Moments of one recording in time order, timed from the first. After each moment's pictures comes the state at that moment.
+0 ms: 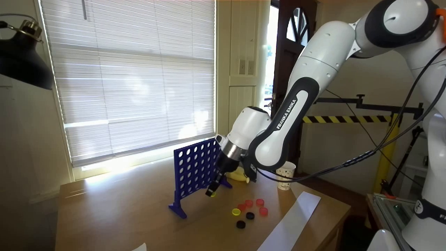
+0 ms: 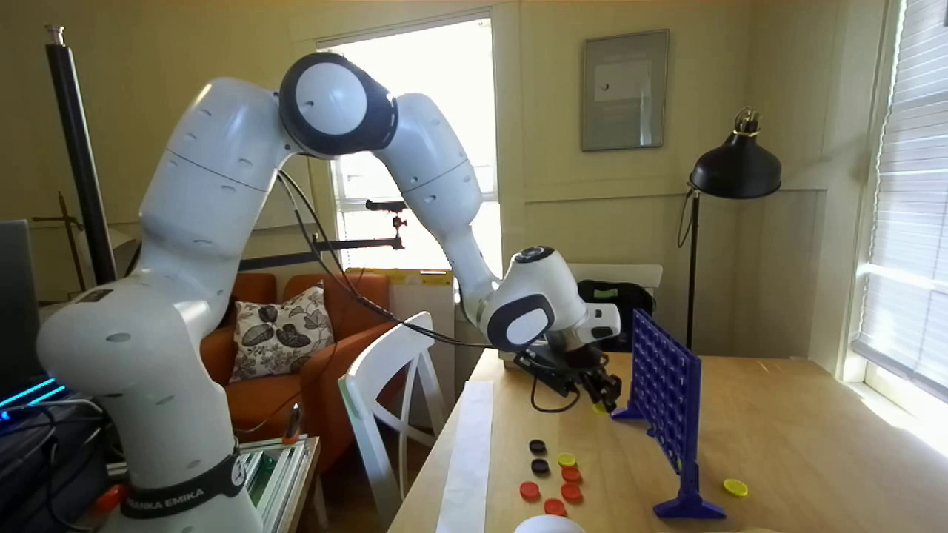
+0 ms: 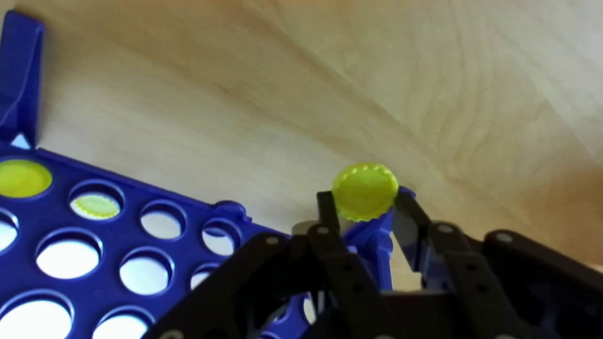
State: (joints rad) arm 0.07 0.51 0.10 -2.18 0.01 3.18 -0.14
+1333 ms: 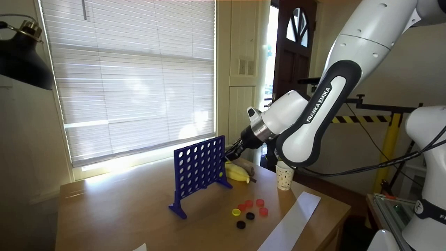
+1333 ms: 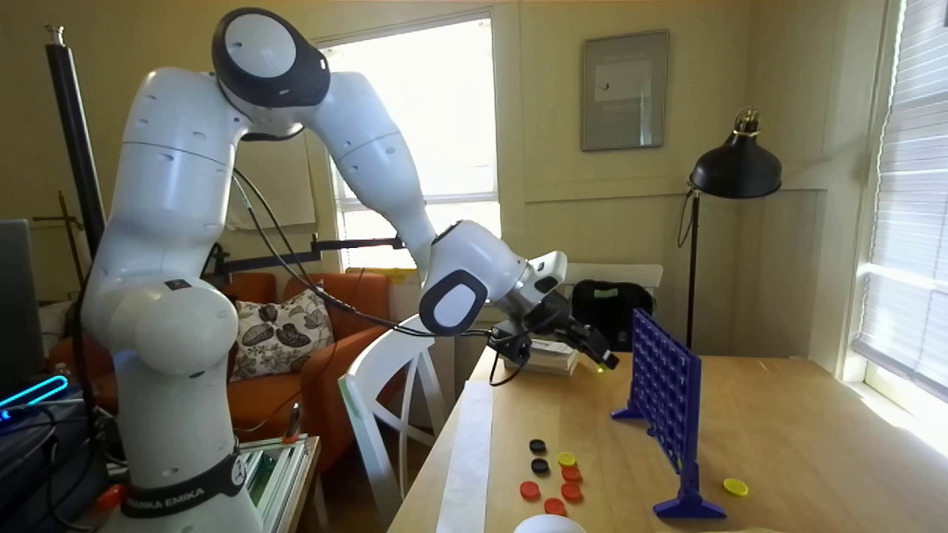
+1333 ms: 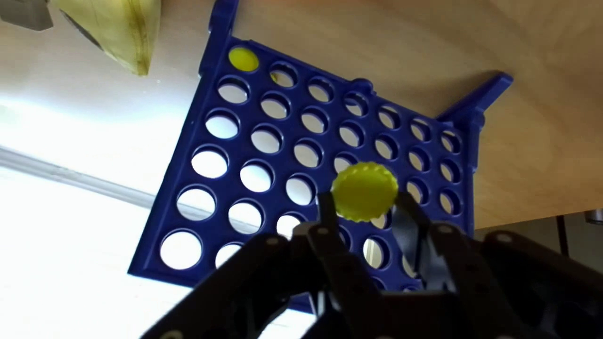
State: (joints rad) arm 0.76 0.29 -0.55 -2.51 0.35 3.58 -0.25
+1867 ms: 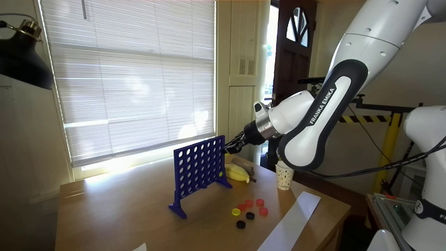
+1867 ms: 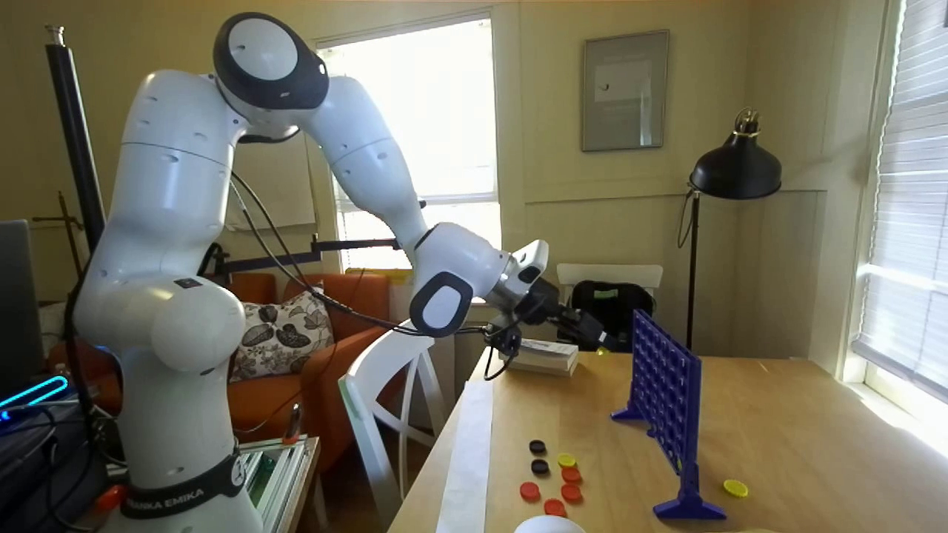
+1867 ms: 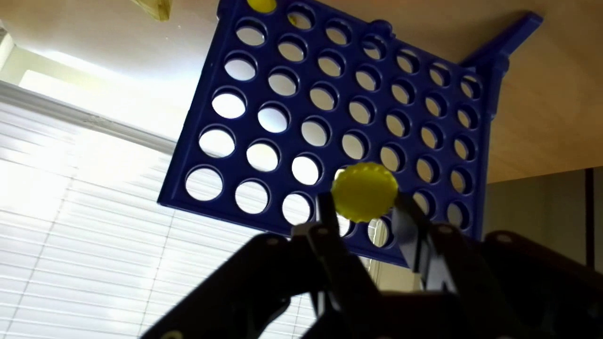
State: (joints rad) arm 0.86 0.29 -0.60 -2.54 0.46 3.74 -0.28
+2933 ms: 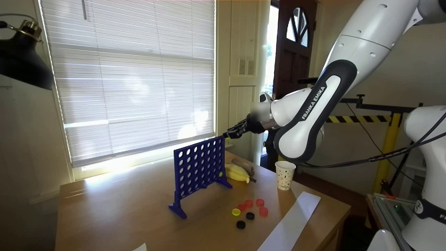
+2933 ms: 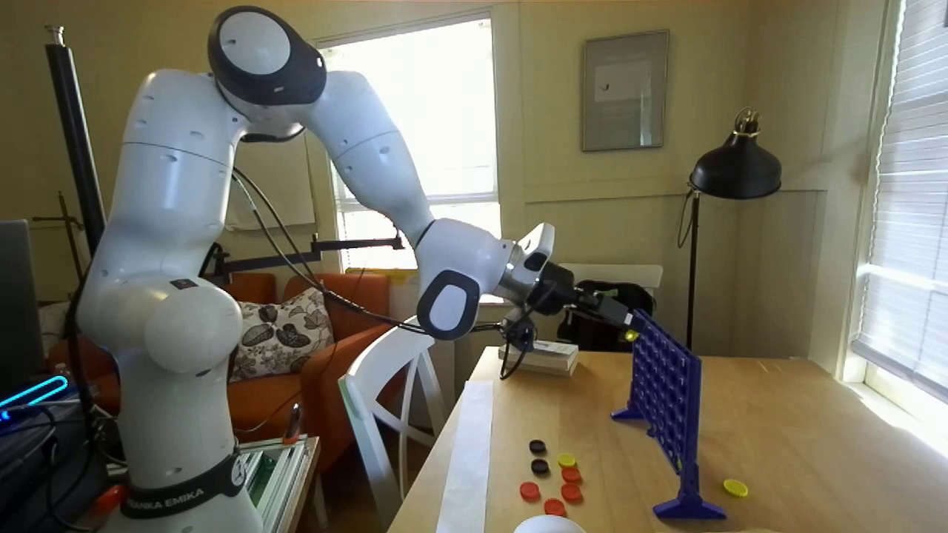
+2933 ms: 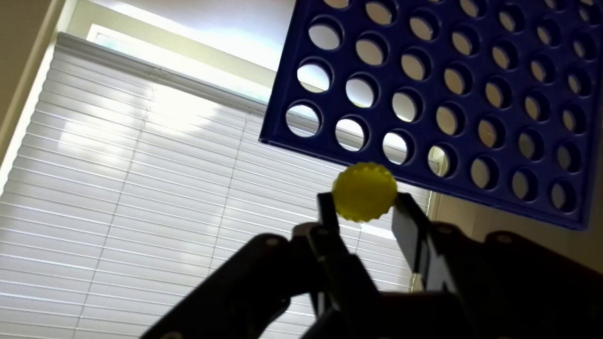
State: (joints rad) arm 0.82 0.29 -0.65 -2.53 0.43 3.86 -0.27
